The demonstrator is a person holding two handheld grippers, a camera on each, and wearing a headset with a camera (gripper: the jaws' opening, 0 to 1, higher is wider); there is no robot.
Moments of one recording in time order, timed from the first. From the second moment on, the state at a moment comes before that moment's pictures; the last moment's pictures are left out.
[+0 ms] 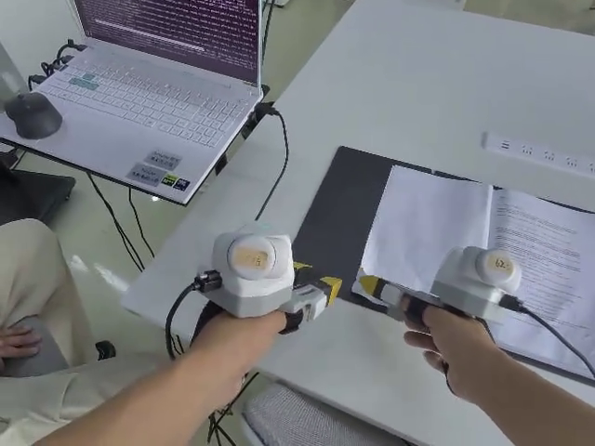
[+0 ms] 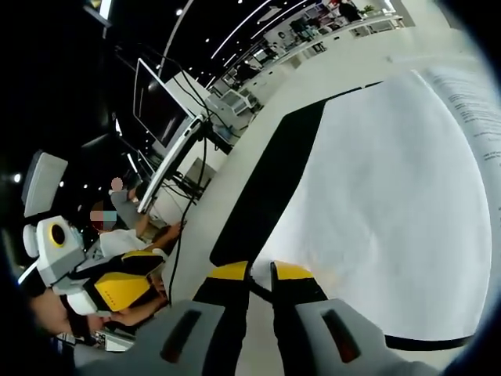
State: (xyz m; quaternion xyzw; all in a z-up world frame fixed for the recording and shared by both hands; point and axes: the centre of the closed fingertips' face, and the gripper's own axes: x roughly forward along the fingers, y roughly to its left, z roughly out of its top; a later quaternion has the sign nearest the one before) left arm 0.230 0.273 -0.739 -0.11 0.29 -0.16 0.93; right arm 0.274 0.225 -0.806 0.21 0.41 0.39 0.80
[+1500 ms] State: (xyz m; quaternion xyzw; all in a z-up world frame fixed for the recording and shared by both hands) left arm 0.288 0.207 -0.817 0.05 0.33 -0.19 0.92; right arm 0.416 0.084 -0.792 0.31 0.38 0.30 0.82
